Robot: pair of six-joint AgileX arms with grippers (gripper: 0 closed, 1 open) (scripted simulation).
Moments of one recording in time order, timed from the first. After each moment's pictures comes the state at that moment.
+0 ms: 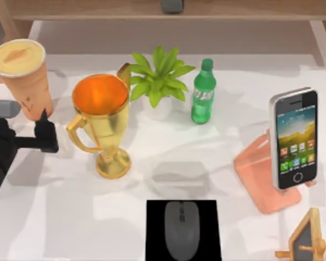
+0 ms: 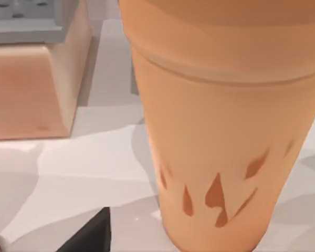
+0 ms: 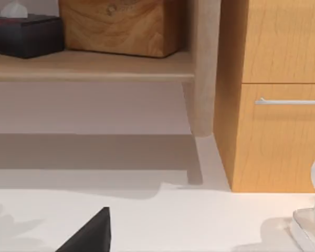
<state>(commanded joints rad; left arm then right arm) -0.07 1.82 0.30 1.25 0.00 0.04 0.00 0.00 0.00 0.00 0.00 0.00</state>
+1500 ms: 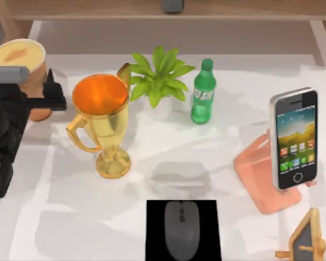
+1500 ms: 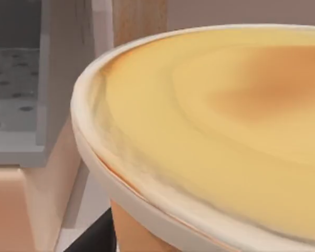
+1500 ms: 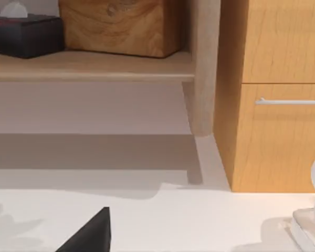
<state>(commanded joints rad) -0.07 2.12 0.61 1.41 -0.02 0.00 0.00 0.00 0.00 0.00 0.00 0.00</state>
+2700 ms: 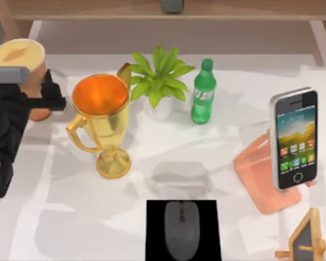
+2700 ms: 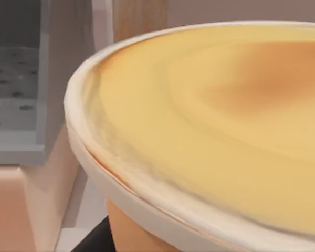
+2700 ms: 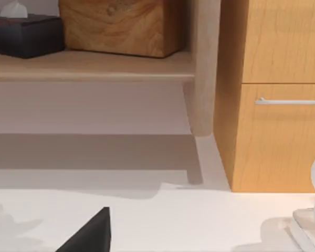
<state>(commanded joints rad) -0.07 2.12 0.61 1.41 -0.02 0.00 0.00 0.00 0.00 0.00 0.00 0.00</state>
